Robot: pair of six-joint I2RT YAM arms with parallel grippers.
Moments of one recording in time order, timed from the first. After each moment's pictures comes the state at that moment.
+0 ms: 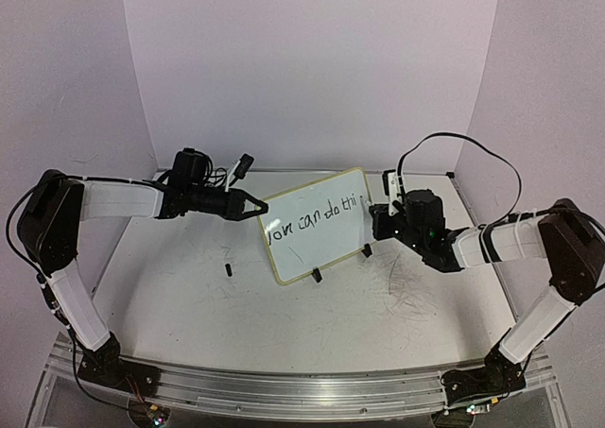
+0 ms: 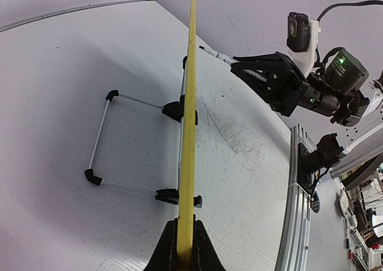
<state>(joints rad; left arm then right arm) -0.48 1.73 1.10 0.11 0.81 -0.21 0.61 1.60 0.75 0.53 0.20 0.17</state>
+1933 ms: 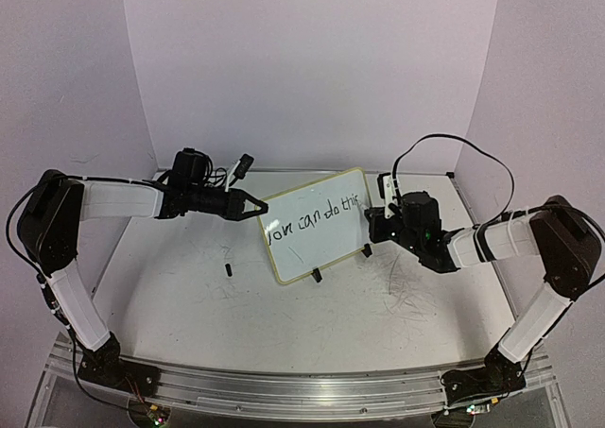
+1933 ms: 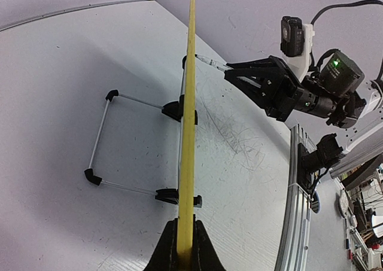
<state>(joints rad) -0.48 1.73 1.10 0.11 0.81 -0.21 0.61 1.64 0.76 0.55 0.15 0.17</state>
